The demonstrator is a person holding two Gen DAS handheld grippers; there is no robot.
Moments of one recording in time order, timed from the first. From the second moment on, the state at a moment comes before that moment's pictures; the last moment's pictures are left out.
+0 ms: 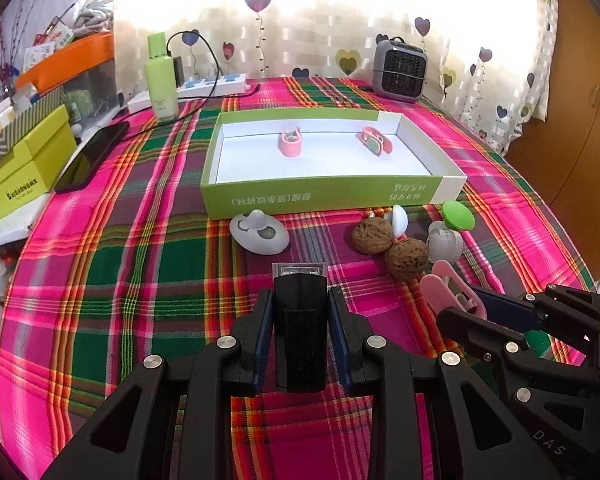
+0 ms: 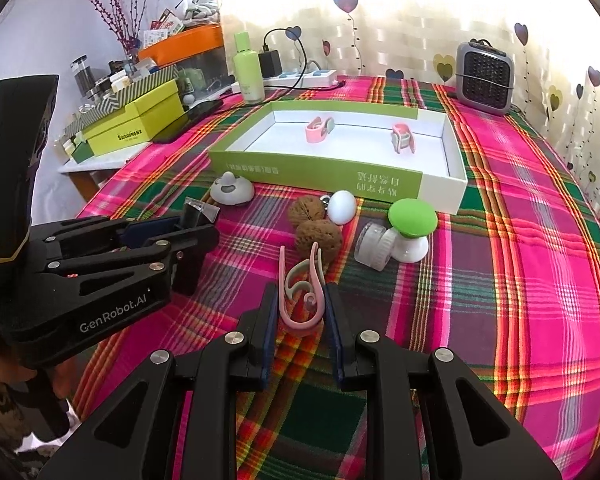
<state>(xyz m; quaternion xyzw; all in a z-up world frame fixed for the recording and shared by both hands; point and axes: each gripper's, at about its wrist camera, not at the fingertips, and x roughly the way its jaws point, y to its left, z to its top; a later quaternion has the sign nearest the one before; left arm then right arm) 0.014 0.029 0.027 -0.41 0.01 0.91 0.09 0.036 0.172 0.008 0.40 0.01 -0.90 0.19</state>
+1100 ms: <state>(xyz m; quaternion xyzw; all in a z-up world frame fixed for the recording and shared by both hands) 0.000 0.030 0.055 -0.39 -0.01 0.91 0.11 0.015 0.179 0.033 0.37 0.01 -0.91 0.19</state>
